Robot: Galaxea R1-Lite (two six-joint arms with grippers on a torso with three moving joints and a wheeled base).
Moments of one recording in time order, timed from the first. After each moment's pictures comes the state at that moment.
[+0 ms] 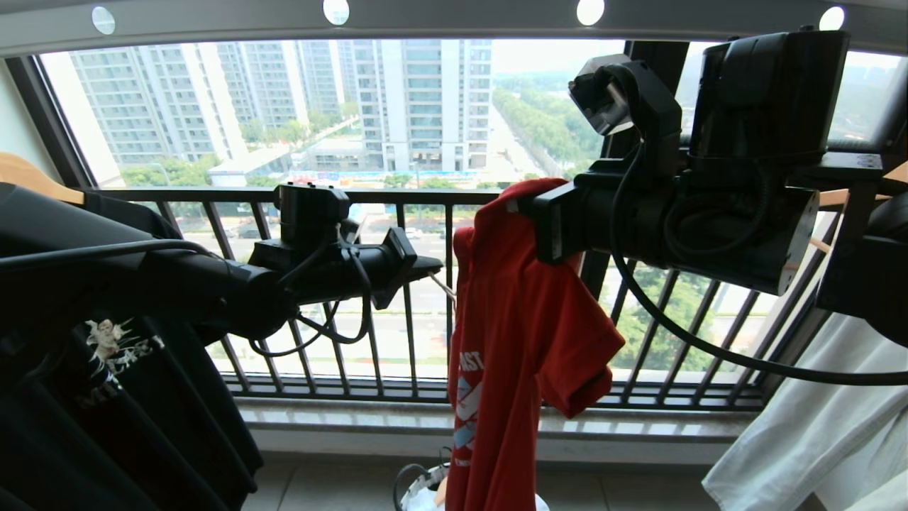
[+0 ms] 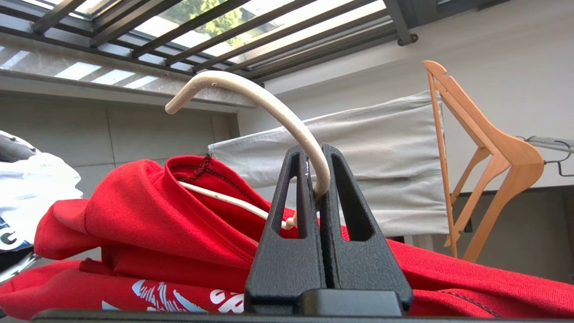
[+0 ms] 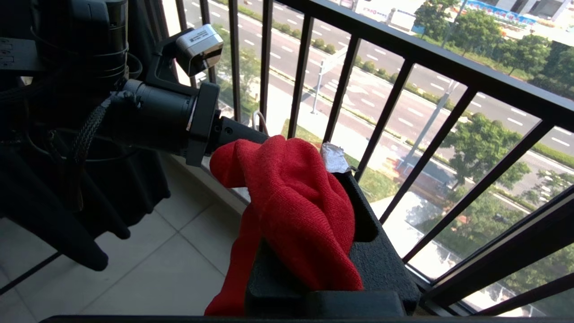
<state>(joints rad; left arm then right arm) -0.38 2.00 -1.28 -0.49 -0.51 -0.96 0.68 1.67 -1.31 -0.25 -0.08 -0.09</state>
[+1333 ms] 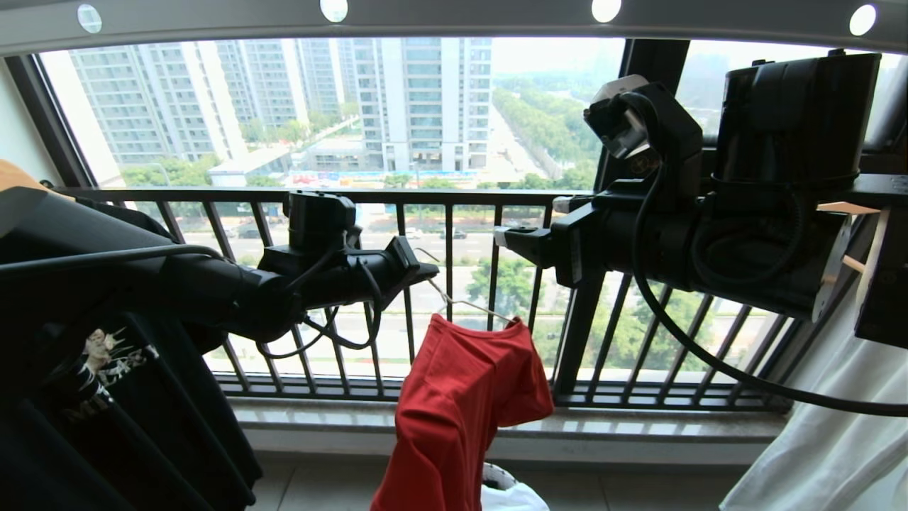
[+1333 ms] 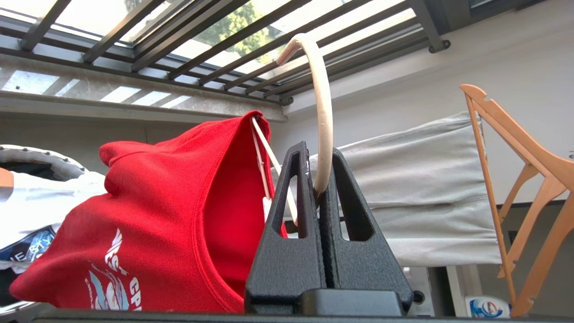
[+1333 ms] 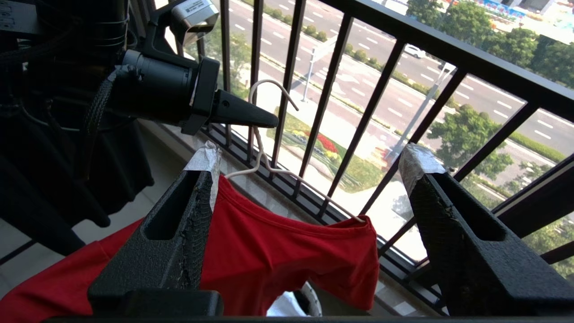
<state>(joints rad) -0.39 2.02 -1.29 -0.49 -0.45 -0.87 0.68 1.62 -1.22 -0.25 -0.10 -0.11</state>
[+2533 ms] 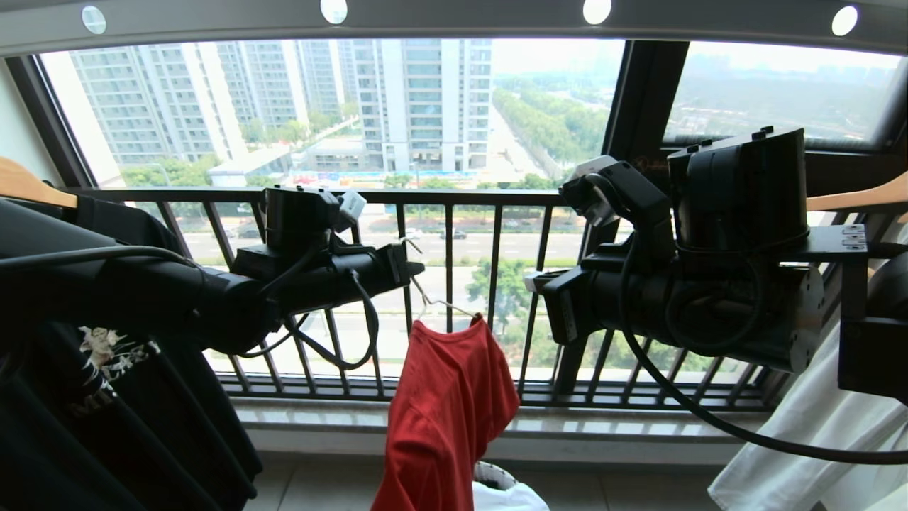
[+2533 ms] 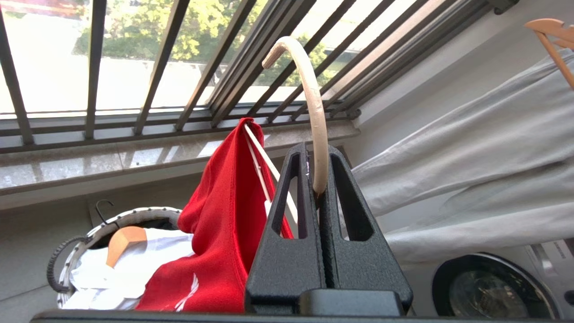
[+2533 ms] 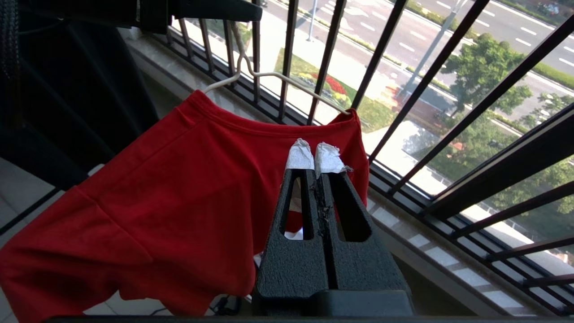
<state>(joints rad) -0.40 1.93 -1.18 -0.51 -0.31 -0.50 0.72 1.63 -1.16 -0.15 -0.15 -0.02</state>
